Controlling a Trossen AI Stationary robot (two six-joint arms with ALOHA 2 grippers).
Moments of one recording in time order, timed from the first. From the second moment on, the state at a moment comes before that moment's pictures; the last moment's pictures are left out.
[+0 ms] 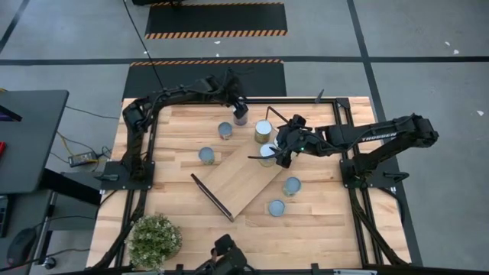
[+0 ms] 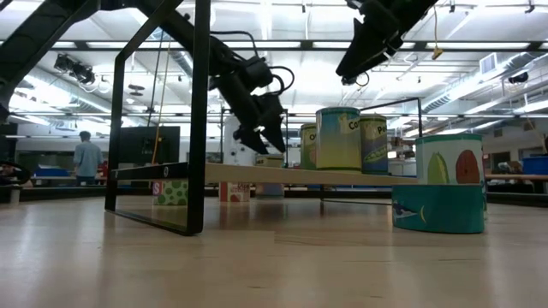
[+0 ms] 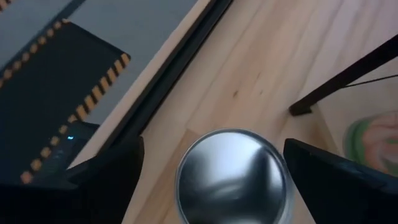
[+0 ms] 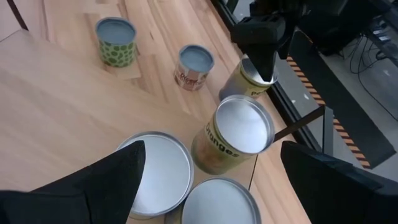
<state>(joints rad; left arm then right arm) 0.63 2.01 1.56 -0.41 0.11 0.04 0.06 1.28 1.04 -0.53 0.53 0.12</state>
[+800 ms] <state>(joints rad) 0.57 2.04 1.56 -0.47 -0.03 0.10 0.06 1.28 1.04 -0.53 0.52 0.12</state>
